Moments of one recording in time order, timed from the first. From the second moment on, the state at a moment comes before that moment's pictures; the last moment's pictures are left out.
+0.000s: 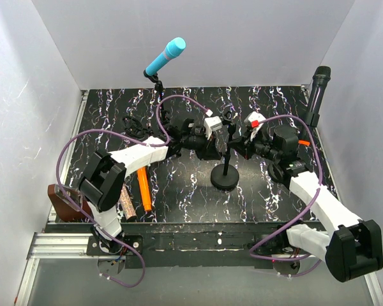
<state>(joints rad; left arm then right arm) -0.68 1.79 1.25 -0.03 0.73 0.04 0.32 1.06 0.70 0.11 -0.64 -0.13</state>
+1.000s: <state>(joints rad) -0.58 2.01 1.52 -0.30 0.98 -0.48 0.35 1.13 0.68 0.24 -0.55 -0.09</state>
